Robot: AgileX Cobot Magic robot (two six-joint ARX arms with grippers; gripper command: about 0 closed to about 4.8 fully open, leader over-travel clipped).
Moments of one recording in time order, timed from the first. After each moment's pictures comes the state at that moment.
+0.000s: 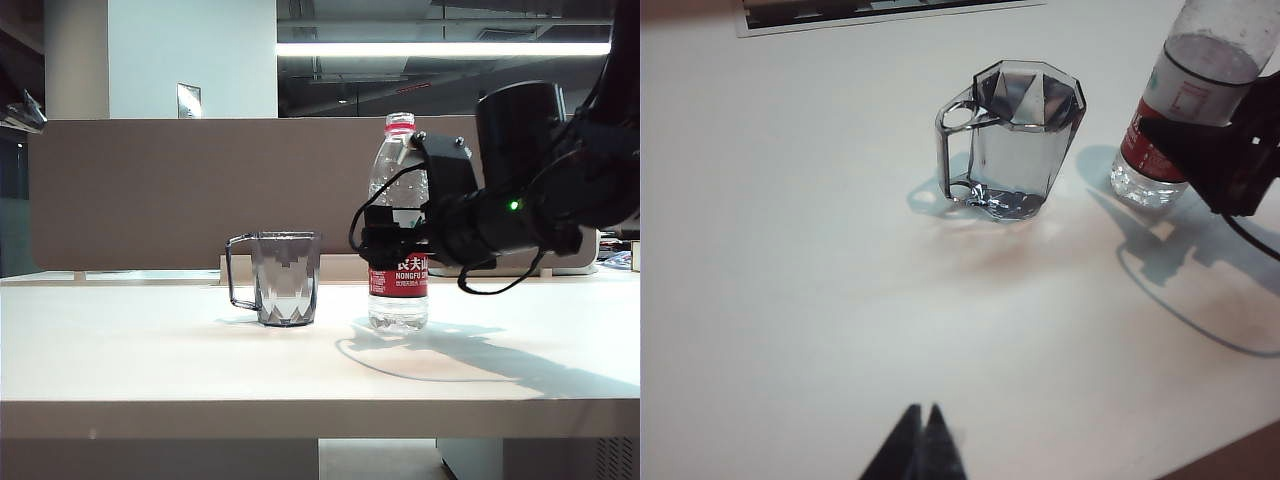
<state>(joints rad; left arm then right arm) -0.41 0.62 0.52 -0.30 0.01 -0.06 0.43 1.96 0.78 1.02 0.00 0.00</state>
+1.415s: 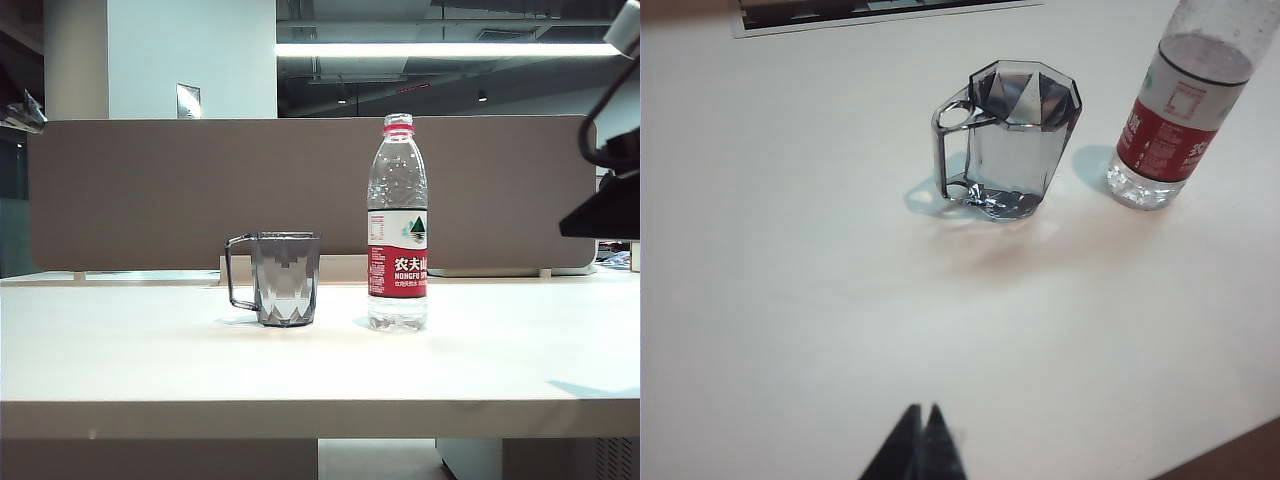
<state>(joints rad) -0.41 0.62 0.52 -0.30 0.01 -0.06 0.43 0.76 0.09 0.42 -0.03 0.04</state>
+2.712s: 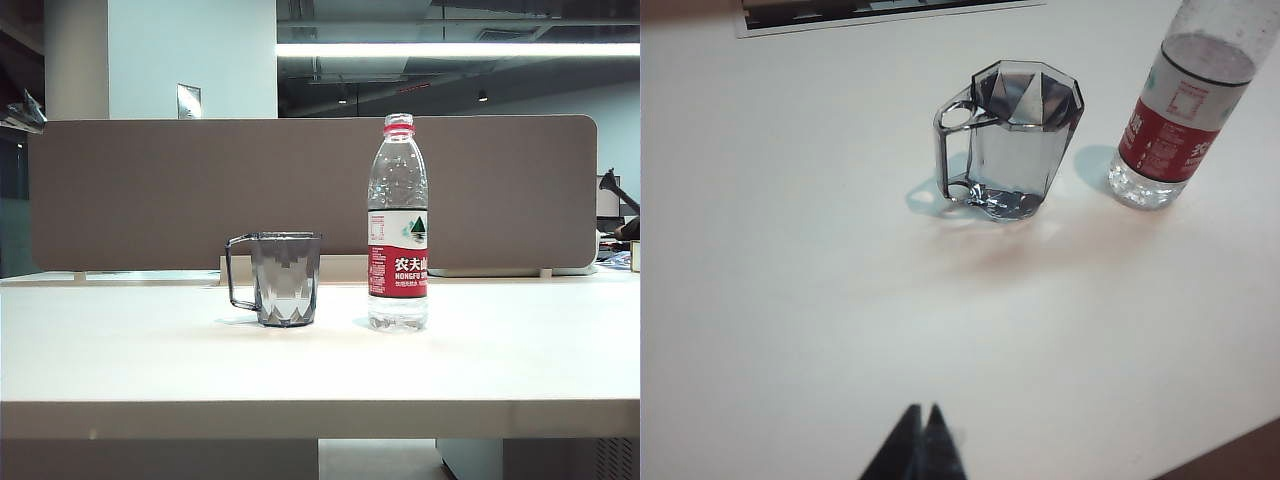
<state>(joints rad) -0.41 0.62 0.52 -0.30 0.01 -0.06 0.13 0.04 0.01 -0.19 -0.02 0.05</state>
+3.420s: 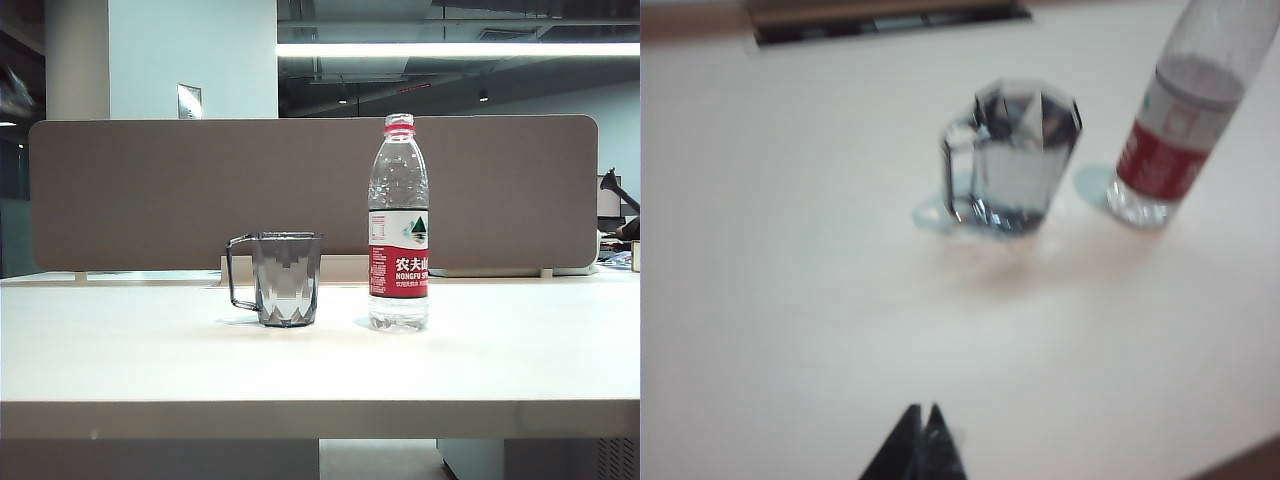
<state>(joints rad) -0.38 0.55 0.51 -0.31 0.02 -0.06 0.13 0.00 0.01 -0.19 0.02 0.04</state>
